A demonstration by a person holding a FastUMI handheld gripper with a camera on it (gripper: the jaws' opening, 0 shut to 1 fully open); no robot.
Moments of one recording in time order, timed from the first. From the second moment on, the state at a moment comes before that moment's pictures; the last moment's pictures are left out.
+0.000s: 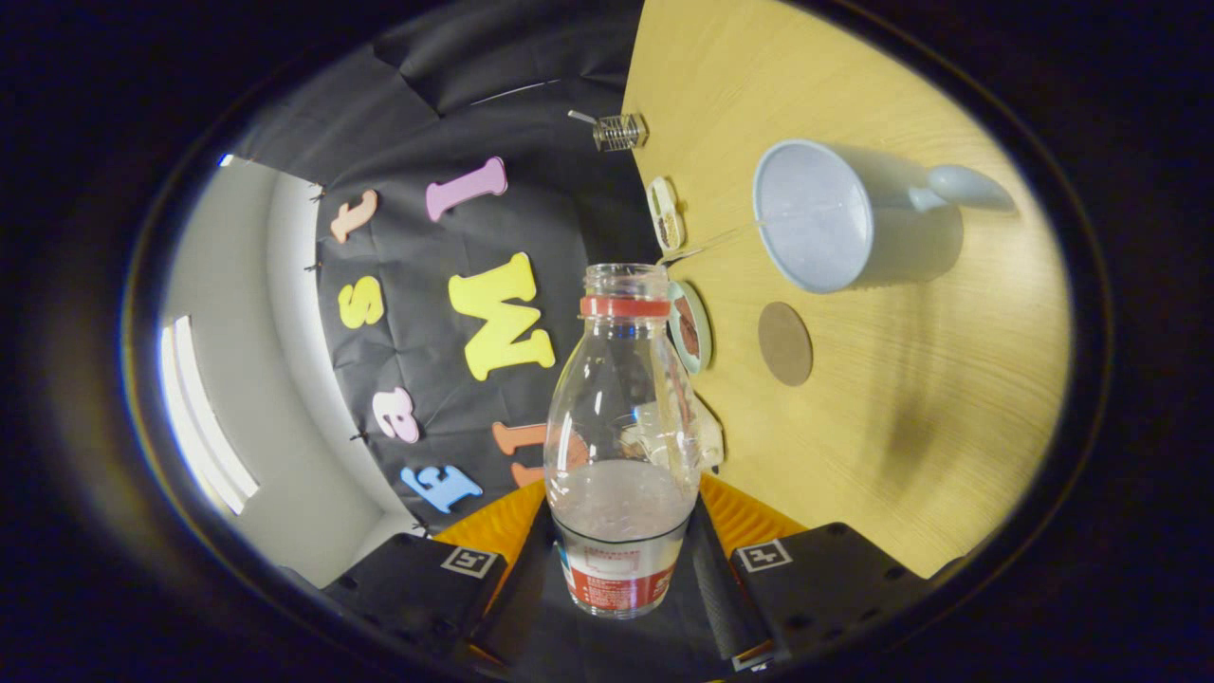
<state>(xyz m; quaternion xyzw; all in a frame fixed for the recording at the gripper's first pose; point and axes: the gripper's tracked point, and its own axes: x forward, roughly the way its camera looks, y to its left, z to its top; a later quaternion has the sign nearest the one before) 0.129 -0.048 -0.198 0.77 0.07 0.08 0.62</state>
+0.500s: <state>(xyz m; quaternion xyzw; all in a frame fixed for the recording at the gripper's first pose) 0.128 -0.046 -0.179 0.79 0.07 0.08 0.60</state>
